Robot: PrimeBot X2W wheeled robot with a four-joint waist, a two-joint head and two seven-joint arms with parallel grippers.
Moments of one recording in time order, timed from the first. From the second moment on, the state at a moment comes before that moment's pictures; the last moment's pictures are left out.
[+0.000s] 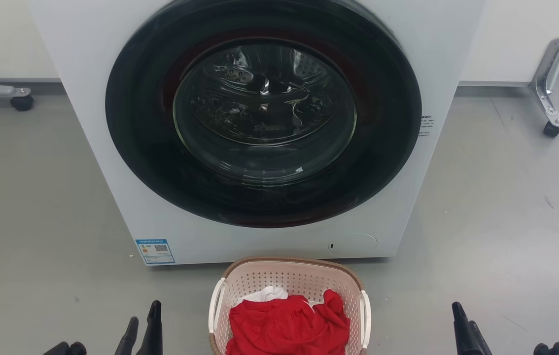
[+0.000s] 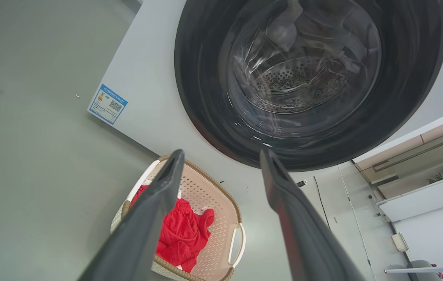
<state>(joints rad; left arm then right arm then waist) -0.02 0.07 -0.11 0.24 -0.99 -0.02 -0.05 -0.04 -0.05 0.11 0.29 1.05 0.01 -0.05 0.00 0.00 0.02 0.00</state>
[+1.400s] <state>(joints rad) -0.02 0.11 -0.26 0.21 -0.28 0.09 -0.20 -0.03 -0.05 0.30 0.27 0.42 -0.09 -0.20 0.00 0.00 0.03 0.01</state>
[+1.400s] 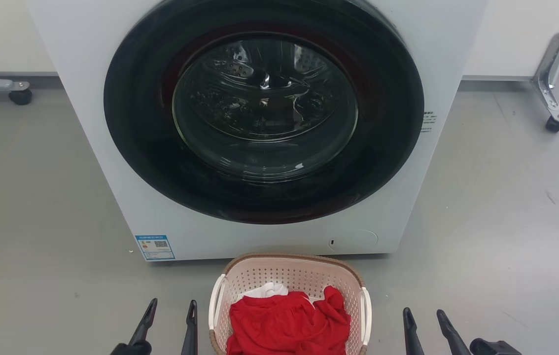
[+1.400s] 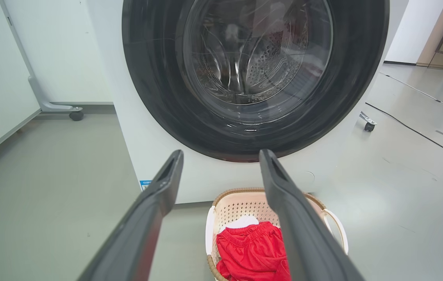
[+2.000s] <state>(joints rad) 0.03 0.10 -0.28 0.21 -0.15 0.12 -0.25 0.00 -0.05 0.35 0.26 0.24 -0.12 -0.25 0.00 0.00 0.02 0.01</state>
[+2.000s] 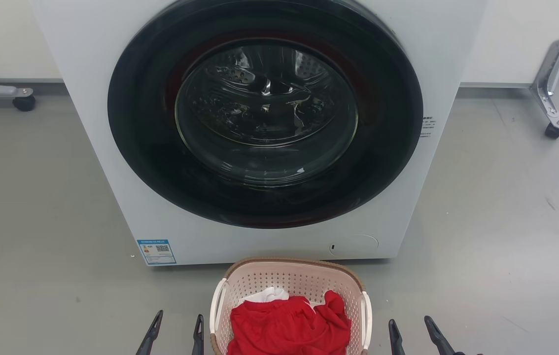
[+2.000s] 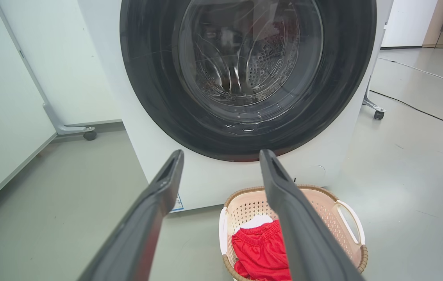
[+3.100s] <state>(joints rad) 0.03 0.09 -0.25 0.21 -0.15 0.12 -0.25 0.01 -0.05 0.34 0.26 0.23 -0.12 -0.25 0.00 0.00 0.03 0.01</state>
